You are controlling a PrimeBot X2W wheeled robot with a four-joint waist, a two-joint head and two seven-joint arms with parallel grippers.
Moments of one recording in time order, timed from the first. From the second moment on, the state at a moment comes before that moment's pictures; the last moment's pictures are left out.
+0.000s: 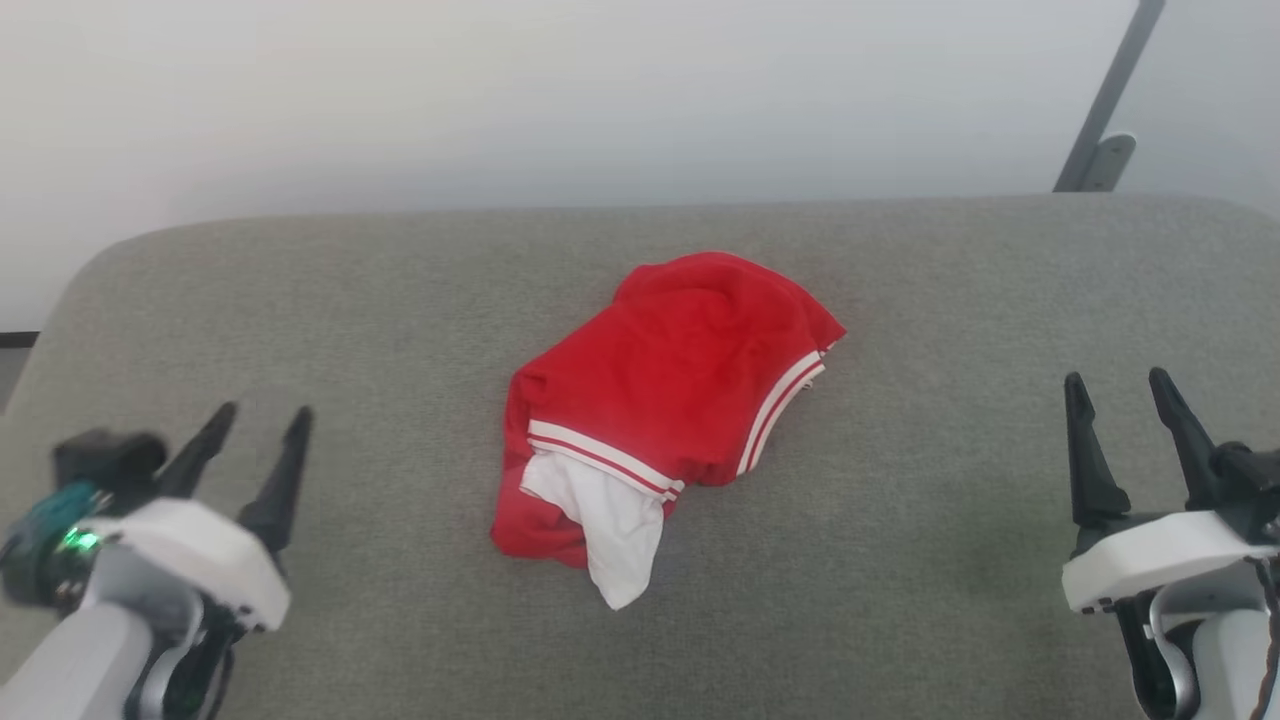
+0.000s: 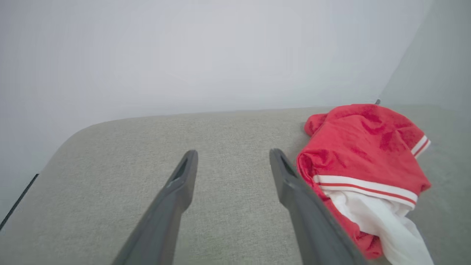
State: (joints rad) left arm -0.29 0.65 -0.43 0.27 -0.82 0.07 -0.13; right arm -0.16 -0.16 -0.11 0.23 0.18 0.13 -0.22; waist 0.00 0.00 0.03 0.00
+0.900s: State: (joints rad) left arm 0.01 0.57 -0.09 0.25 -0.81 0.05 -0.26; right arm -0.09 -0.17 -0.14 0.21 0.19 0.13 -0.22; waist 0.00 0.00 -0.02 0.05
